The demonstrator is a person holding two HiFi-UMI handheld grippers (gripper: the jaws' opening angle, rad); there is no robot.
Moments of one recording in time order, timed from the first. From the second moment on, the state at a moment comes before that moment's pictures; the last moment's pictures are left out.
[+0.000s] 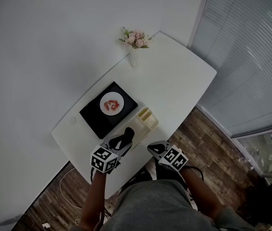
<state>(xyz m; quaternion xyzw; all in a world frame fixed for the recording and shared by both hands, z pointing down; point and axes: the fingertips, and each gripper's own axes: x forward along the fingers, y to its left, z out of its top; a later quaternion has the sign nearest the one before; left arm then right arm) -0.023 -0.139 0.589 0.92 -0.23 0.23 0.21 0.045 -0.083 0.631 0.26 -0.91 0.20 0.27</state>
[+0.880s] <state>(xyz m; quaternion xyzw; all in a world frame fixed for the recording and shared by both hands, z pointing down) 0.003 -0.164 0.639 0.87 -0.20 0.40 0.20 0.060 -0.117 0.636 0.26 -0.91 0.21 0.26</state>
